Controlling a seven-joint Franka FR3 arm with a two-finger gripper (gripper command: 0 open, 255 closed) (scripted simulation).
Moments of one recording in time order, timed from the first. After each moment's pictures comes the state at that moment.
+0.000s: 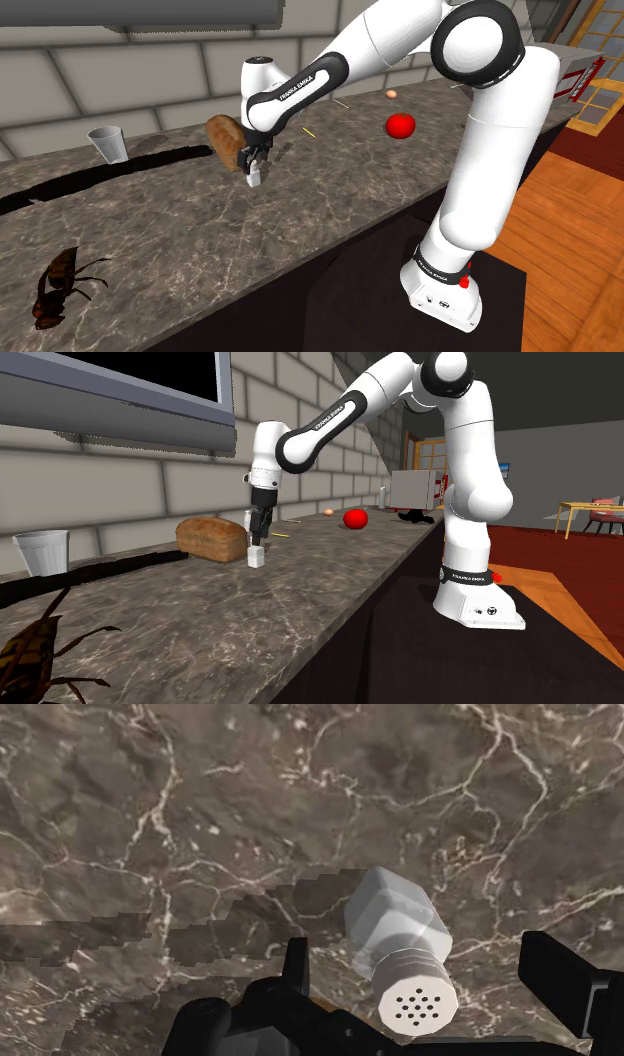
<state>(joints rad) 0.03 0.16 0.17 -2.10 -0.06 2.39 0.04</state>
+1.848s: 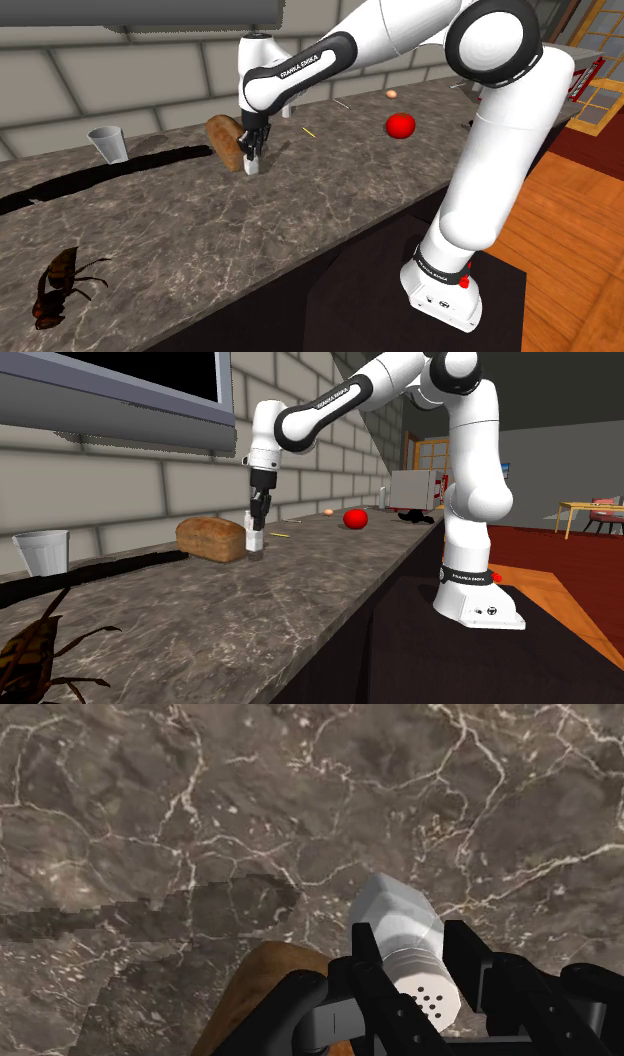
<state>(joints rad) 0.03 0.10 0.17 -2.03 -0.04 2.27 0.02</state>
